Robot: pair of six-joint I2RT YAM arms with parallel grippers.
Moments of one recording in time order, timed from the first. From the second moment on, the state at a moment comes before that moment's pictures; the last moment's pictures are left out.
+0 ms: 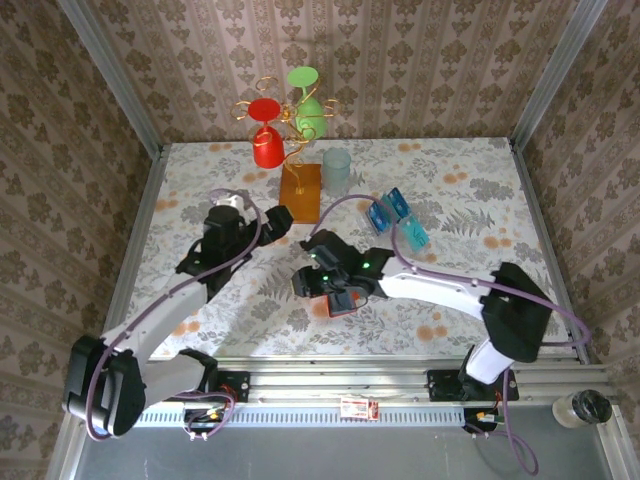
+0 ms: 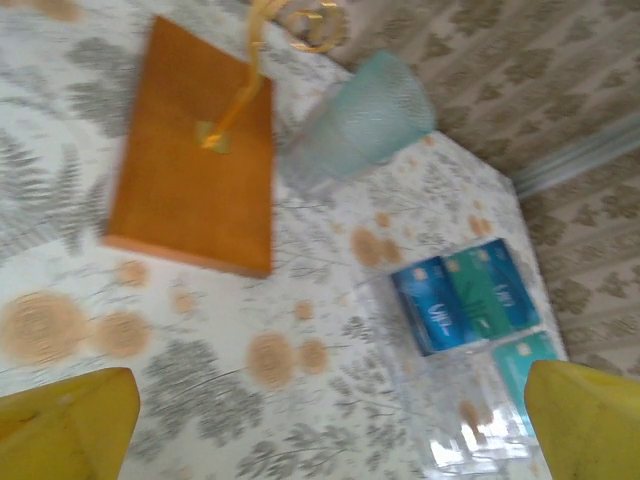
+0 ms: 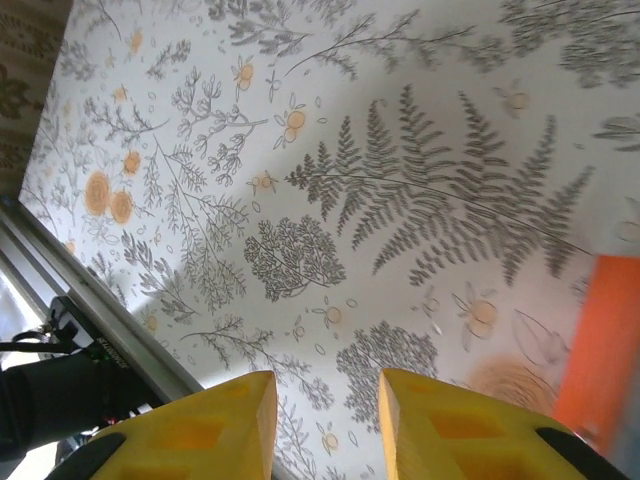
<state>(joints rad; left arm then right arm) -0.43 1.10 0.66 0.00 0.15 -0.75 0.97 1.65 1.15 -0.35 -0.11 0.70</state>
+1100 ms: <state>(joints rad) -0.76 1.25 0.60 -0.22 0.07 -0.63 0.77 1.57 0.76 -0.21 -0.08 0.74</state>
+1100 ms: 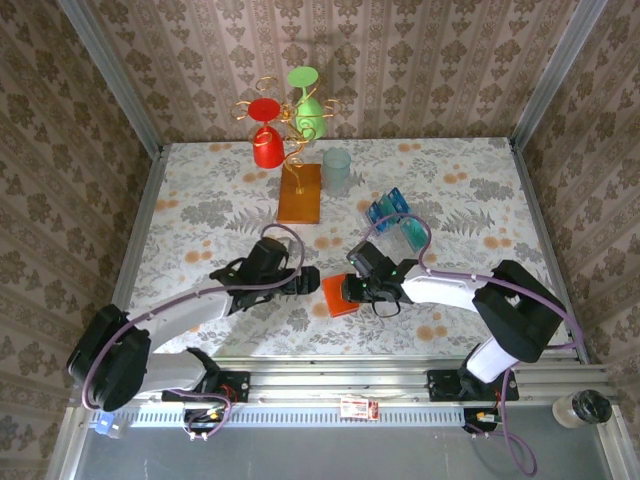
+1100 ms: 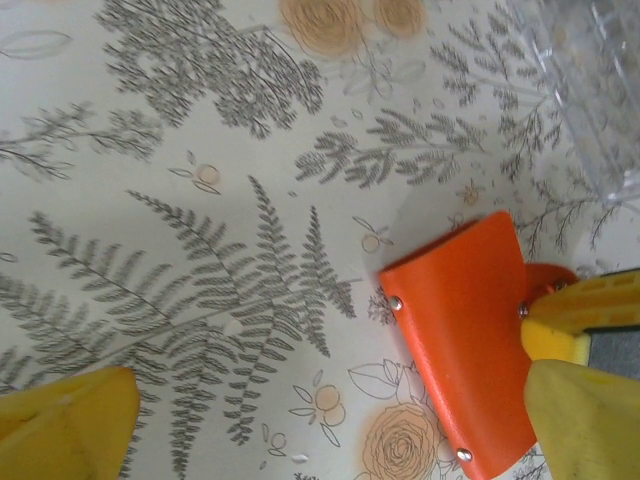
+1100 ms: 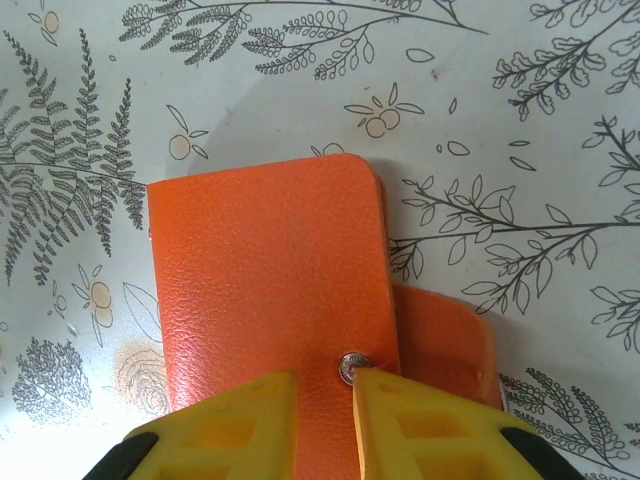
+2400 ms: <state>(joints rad) -0.93 1.53 0.73 -0.25 -0.06 -0.61 0.76 1.55 0.71 -0.14 -0.09 0.79</state>
